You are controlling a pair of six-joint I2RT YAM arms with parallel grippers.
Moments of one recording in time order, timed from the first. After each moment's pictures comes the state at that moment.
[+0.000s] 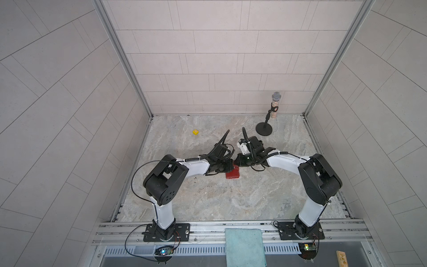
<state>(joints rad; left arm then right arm) -0.65 1.82 0.96 -0.04 0.34 -0.65 0.52 1.76 1.04 -0.23 -0.36 0.47</state>
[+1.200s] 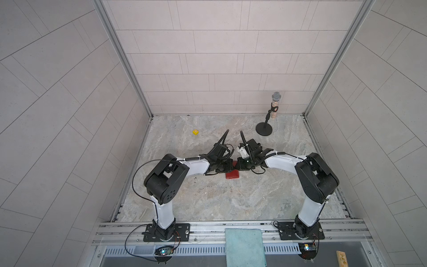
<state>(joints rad) -0.65 1.83 0.96 -0.03 0.41 -0.66 0.53 1.79 1.03 -0.29 -0.34 0.46</state>
